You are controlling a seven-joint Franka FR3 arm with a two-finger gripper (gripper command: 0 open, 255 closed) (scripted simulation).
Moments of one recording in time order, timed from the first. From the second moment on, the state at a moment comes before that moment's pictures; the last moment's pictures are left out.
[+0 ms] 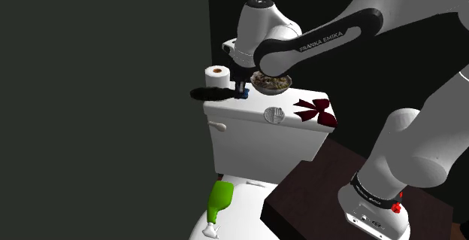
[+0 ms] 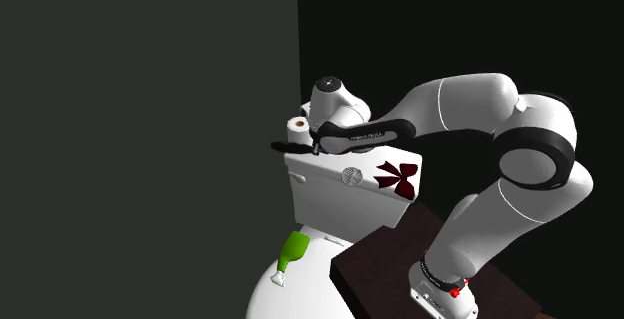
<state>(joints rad) 0.26 -0.21 0.08 -2.30 -0.20 2.32 -0.37</state>
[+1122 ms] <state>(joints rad) 0.27 -0.26 0.07 -2.12 -0.17 2.10 -0.42</state>
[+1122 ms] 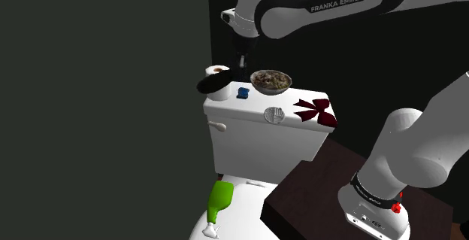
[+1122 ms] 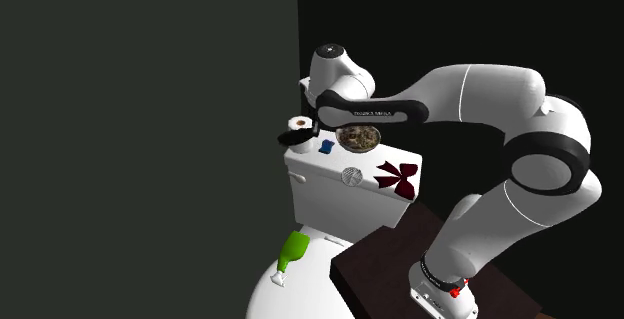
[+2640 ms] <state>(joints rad) 0.11 -0.54 -0.28 -2.39 -0.21 2.15 -0.89</state>
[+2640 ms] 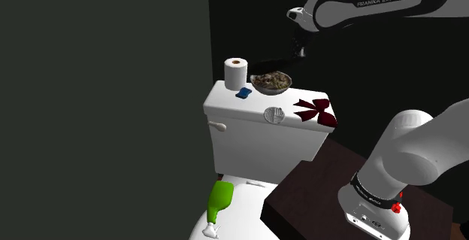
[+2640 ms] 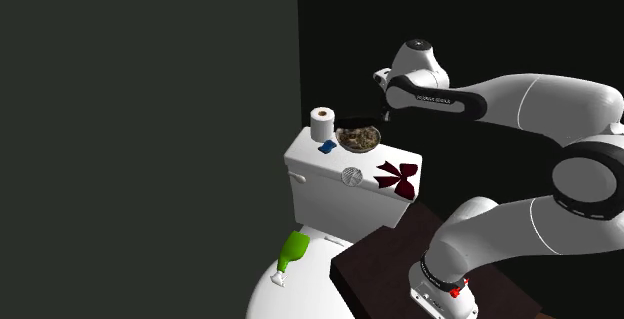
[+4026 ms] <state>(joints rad) 0.10 -0.51 -0.32 -2.49 -0.23 2.28 -0.90</state>
